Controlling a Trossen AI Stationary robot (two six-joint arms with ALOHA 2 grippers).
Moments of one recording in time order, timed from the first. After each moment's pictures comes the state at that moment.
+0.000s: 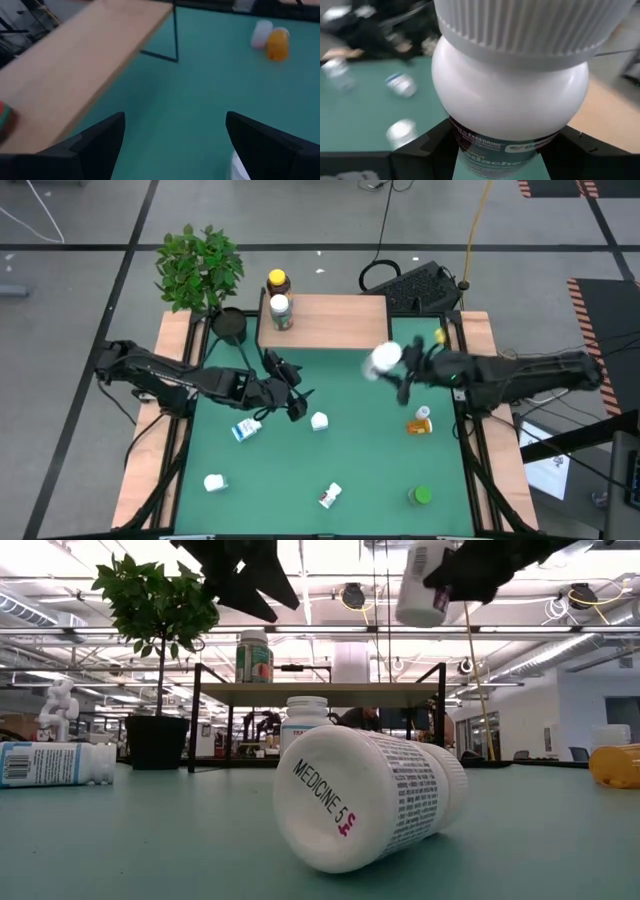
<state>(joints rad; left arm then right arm) -0.19 1.42 1.09 -0.36 -0.60 -0.30 0.07 0.87 0.67 -0.17 0.37 0.10</state>
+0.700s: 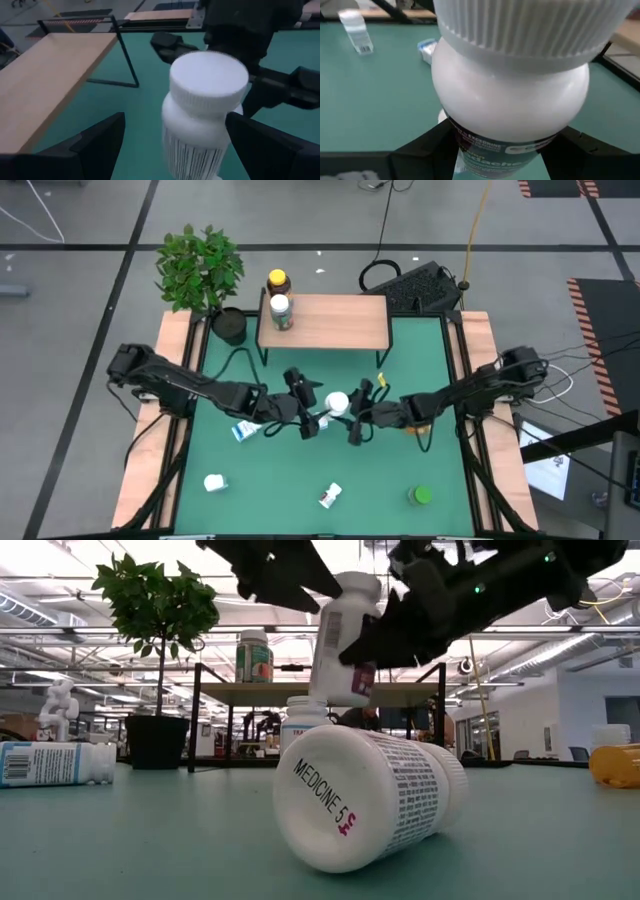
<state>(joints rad) -0.24 1.57 1.09 -0.06 -0.55 -0.10 0.26 1.58 0.68 0.46 0.48 0.14</state>
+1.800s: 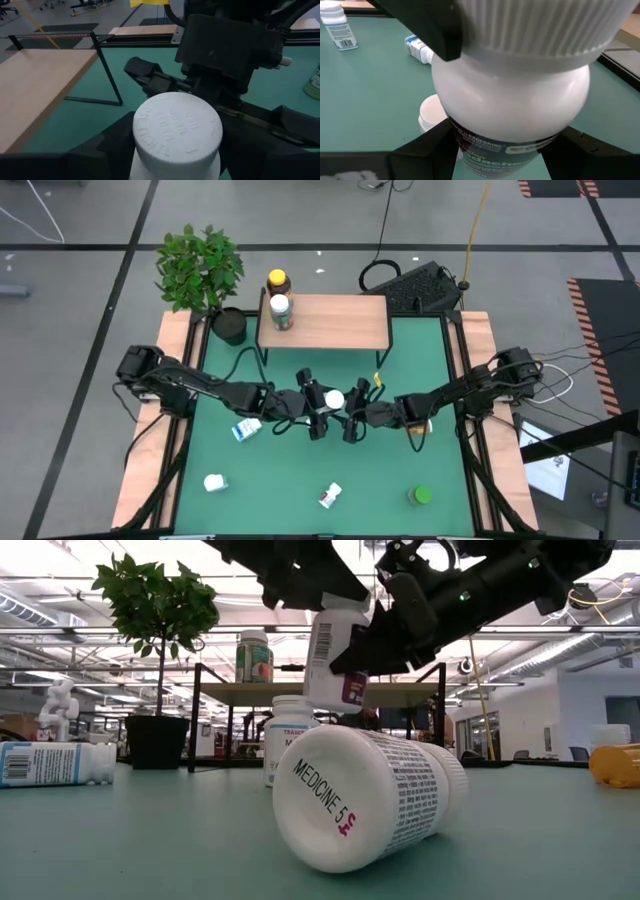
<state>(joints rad) -0.20 1.64 1.09 0.11 -0.44 -0.05 0.24 1.63 0.72 0.46 0.50 0.14</state>
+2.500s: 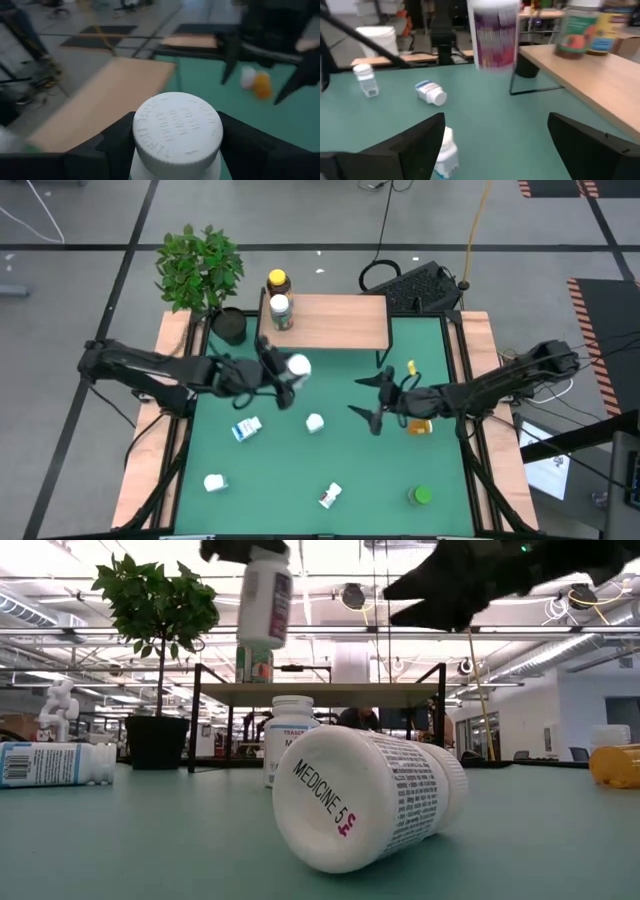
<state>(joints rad) -0.13 1.24 1.09 -0.28 -0.57 -0.05 0.26 1.22 0.51 0.47 0.53 0.14</state>
